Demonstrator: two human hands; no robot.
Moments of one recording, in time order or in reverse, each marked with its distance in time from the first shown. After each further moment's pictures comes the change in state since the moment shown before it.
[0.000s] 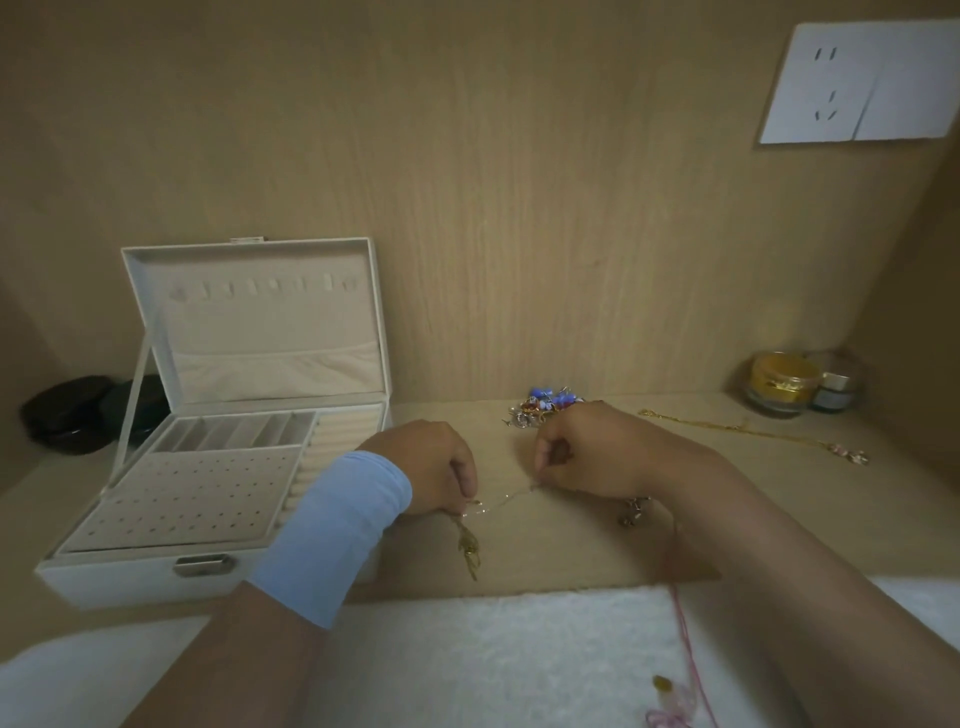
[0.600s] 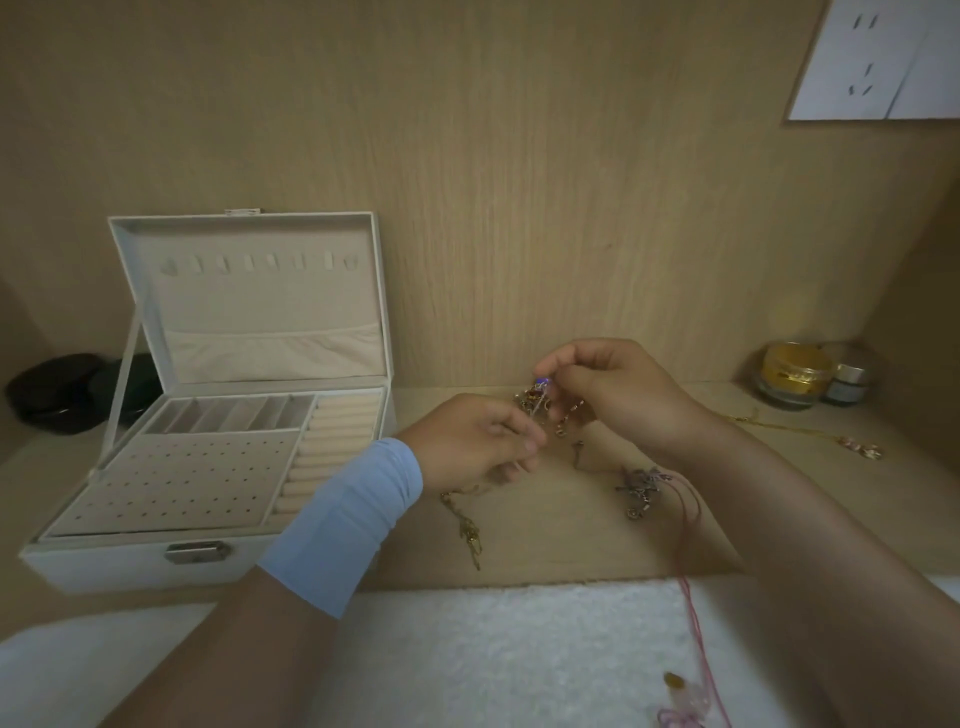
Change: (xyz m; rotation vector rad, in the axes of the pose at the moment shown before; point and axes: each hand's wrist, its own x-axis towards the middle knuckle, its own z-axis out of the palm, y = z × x) left_hand 0.010 0.023 0.014 -0.827 0.009 0.160; right_hand 0.002 -0.016 -0.018 0.944 0.319 0.094
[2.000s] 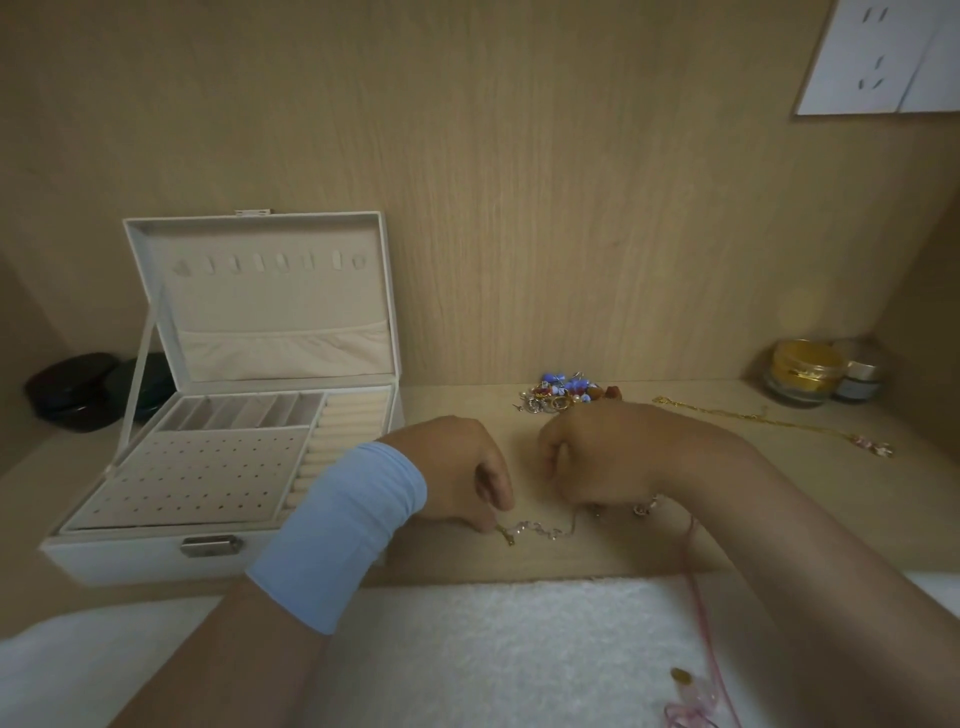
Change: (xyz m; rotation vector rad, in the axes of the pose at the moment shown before) left_hand -0.019 -0.002 -0.015 0.764 -0.169 -0.015; right_hand -0.026 -0.014 0.014 -1.075 -0.453 0.075
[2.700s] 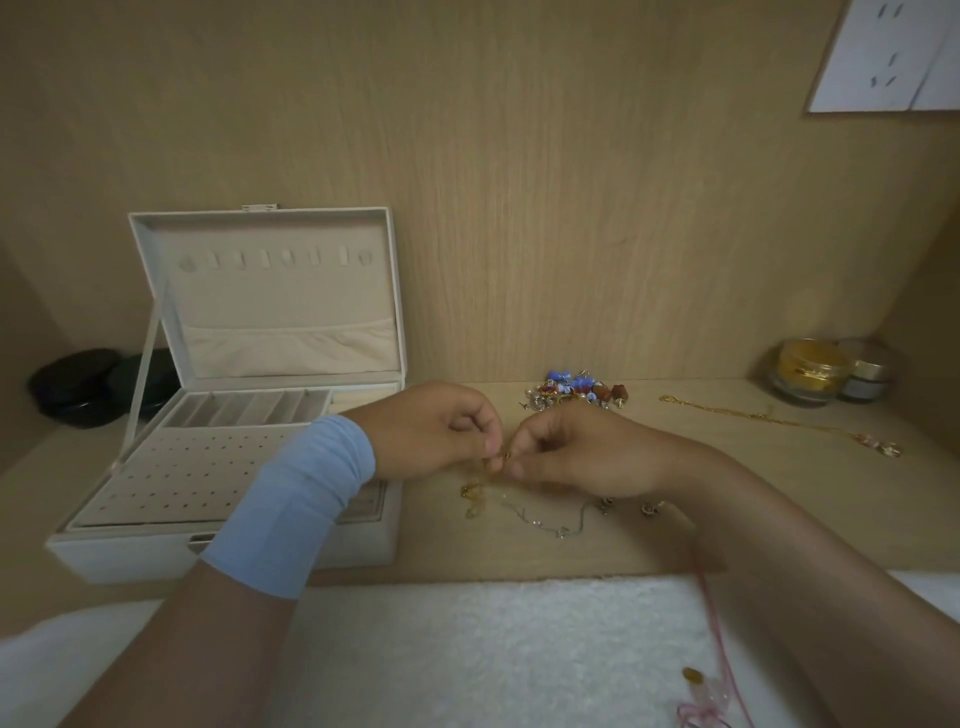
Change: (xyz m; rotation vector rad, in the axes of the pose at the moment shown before) left_hand -0.012 -0.018 -0.022 -0.423 0.108 0.114; right_hand 0.022 0.003 0.024 0.679 0.026 -0.235
